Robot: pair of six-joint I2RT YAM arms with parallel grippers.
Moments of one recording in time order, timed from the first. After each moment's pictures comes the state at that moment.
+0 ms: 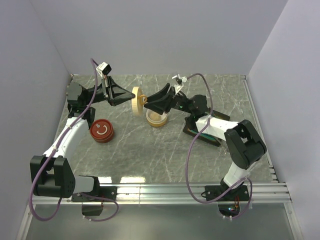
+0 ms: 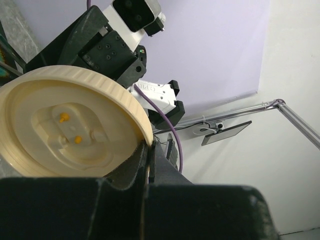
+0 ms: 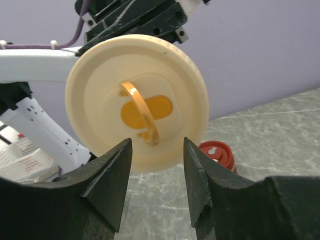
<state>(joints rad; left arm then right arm) -0.08 1.30 0.98 0.77 1.25 -1.75 0.56 1.71 0.98 1.26 -0.83 0.78</state>
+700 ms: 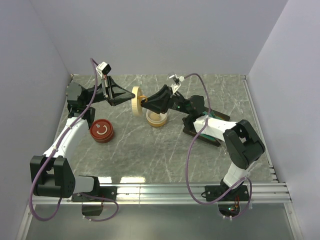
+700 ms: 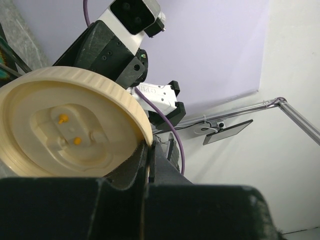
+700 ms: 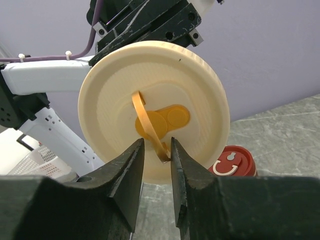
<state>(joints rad) -0.08 1.30 0.98 0.78 1.25 -1.75 0.60 1.71 1.00 1.27 -0.81 0.86</state>
